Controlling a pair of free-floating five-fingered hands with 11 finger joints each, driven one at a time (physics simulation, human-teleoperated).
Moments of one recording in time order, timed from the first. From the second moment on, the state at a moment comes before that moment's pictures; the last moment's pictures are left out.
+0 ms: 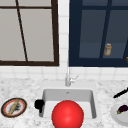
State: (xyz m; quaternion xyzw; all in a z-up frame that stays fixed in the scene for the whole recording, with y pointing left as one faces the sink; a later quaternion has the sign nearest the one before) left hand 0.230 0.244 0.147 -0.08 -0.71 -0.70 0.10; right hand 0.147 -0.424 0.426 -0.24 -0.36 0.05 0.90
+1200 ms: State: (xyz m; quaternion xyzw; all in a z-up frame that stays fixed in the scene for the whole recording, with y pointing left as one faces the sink) left hand 0.230 0.244 0.147 -0.08 -0.71 -0.70 0.10; right hand 0.104 -0.420 0.470 -0.25 -0.42 -0.02 0.87
